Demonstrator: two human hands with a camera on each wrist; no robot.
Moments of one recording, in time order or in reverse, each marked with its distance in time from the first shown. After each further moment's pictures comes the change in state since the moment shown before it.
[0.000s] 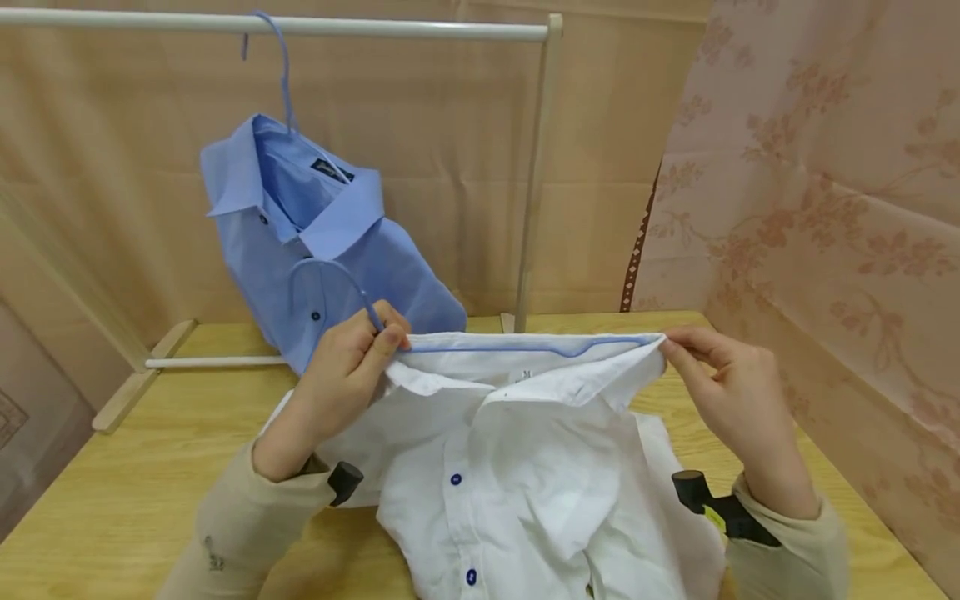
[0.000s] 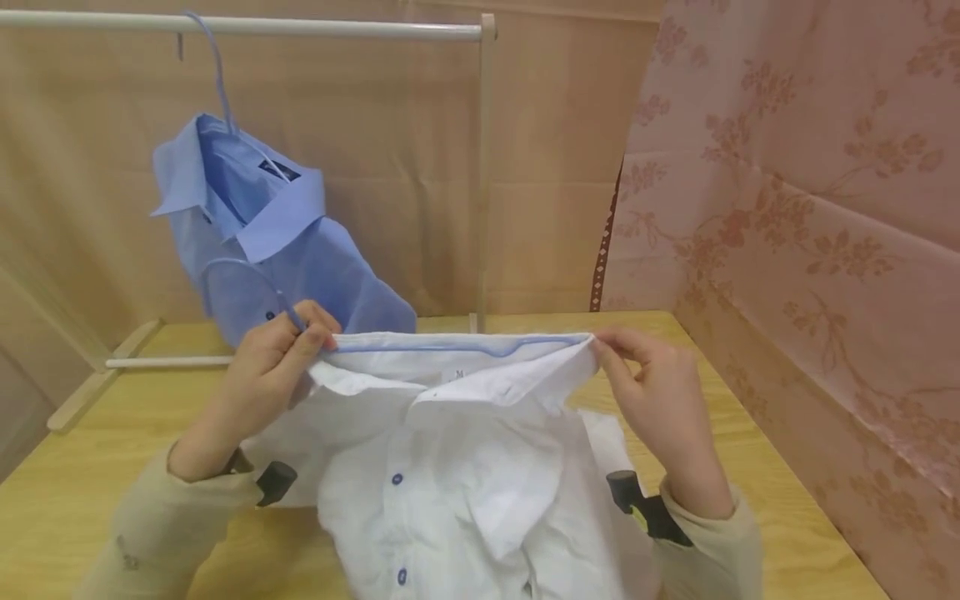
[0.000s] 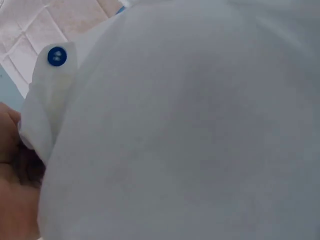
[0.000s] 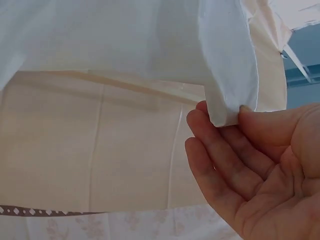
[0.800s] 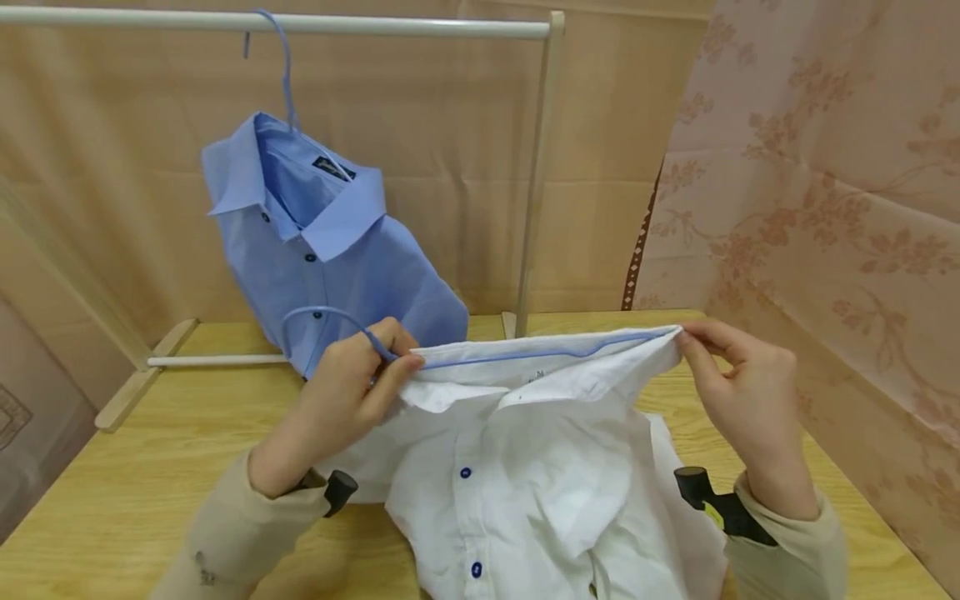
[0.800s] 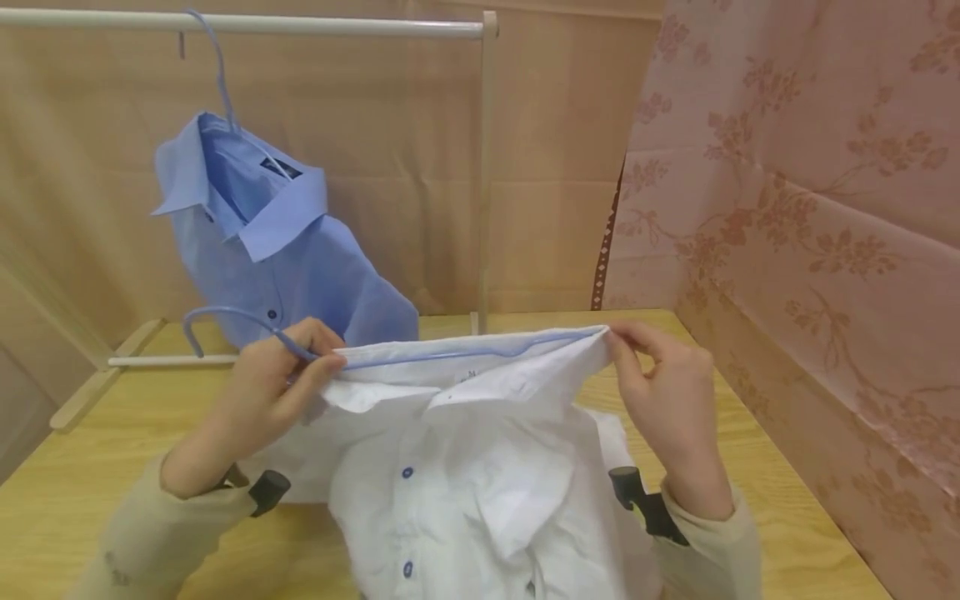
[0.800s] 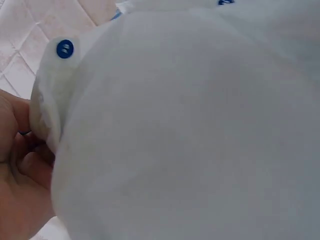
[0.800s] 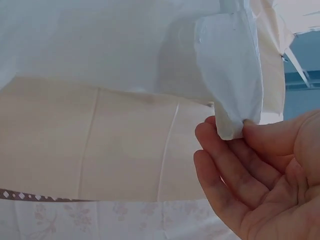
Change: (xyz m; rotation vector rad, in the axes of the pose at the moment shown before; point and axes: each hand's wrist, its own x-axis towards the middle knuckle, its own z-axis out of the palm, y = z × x) left_hand -0.006 0.008 0.003 0.108 -0.023 0.224; right_hand 0.001 -0.005 0.003 0.001 0.210 -0.020
